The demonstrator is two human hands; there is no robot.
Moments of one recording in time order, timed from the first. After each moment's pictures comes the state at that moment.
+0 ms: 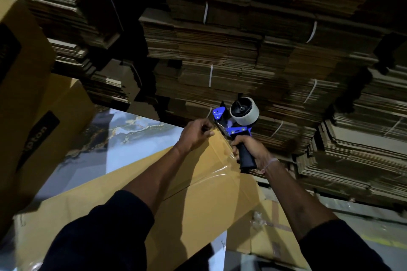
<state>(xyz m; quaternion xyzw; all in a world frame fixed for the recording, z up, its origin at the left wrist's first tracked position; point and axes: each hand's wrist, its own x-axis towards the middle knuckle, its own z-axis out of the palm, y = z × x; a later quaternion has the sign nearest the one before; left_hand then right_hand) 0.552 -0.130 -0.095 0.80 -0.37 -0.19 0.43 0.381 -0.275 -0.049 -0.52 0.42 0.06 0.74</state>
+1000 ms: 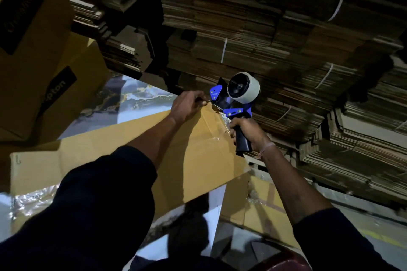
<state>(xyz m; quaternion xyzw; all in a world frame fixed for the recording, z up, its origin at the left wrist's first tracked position) 0.550 -0.079 -0.095 0.85 -0.36 -0.09 0.37 0.363 -0.236 -0.053 -0.60 0.39 0.07 0.69</state>
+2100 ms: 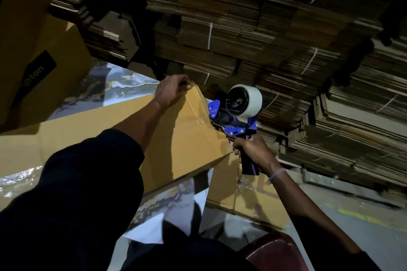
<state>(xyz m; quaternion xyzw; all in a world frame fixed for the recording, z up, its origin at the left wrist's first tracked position) 0.536 -0.079 -0.089 0.86 -0.35 -0.06 0.37 0.234 -0.218 -0.043 -0.70 0.42 0.03 0.58</state>
